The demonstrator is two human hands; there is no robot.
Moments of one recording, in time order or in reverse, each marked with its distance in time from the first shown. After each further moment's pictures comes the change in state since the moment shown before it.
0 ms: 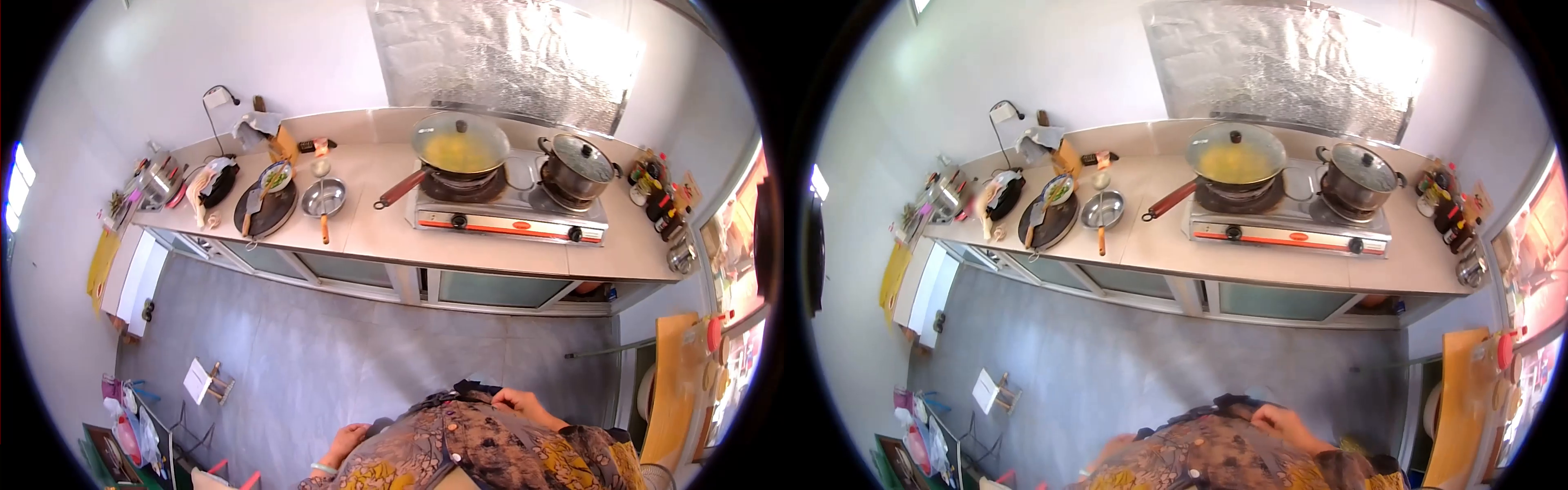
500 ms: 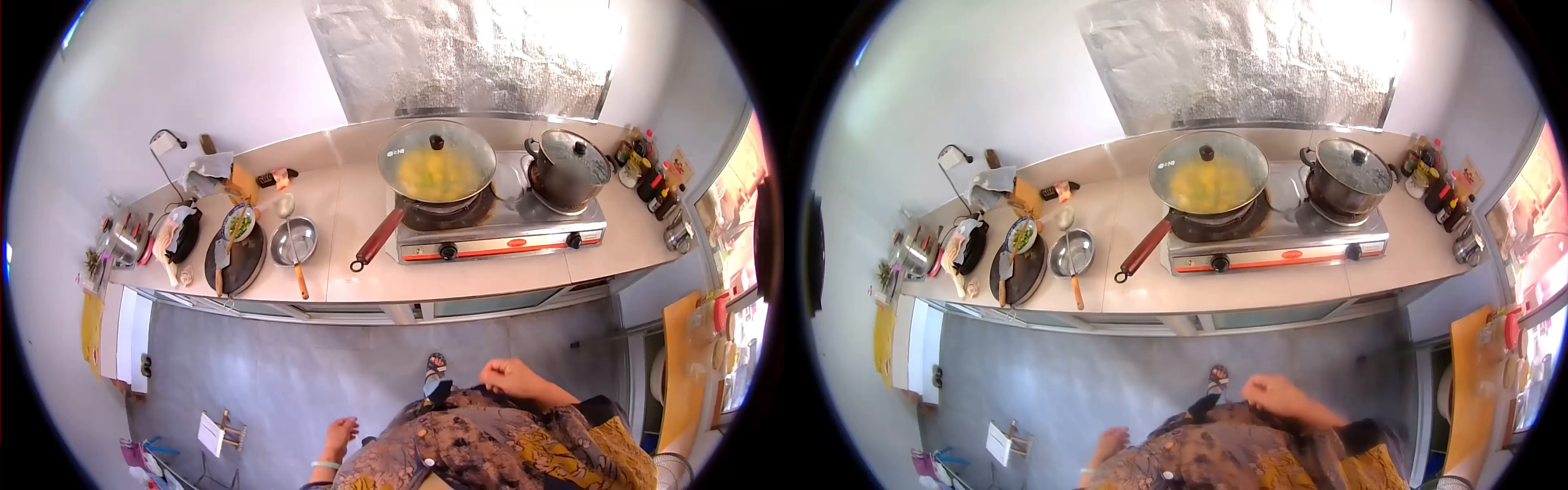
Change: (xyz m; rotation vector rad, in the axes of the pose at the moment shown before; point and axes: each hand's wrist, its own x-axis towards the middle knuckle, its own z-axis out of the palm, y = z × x) left_hand 0.131 0.117 -0.056 -0.033 0.110 -0.018; right_hand 0.157 -0.031 -0.047 0.274 -0.021 0.269
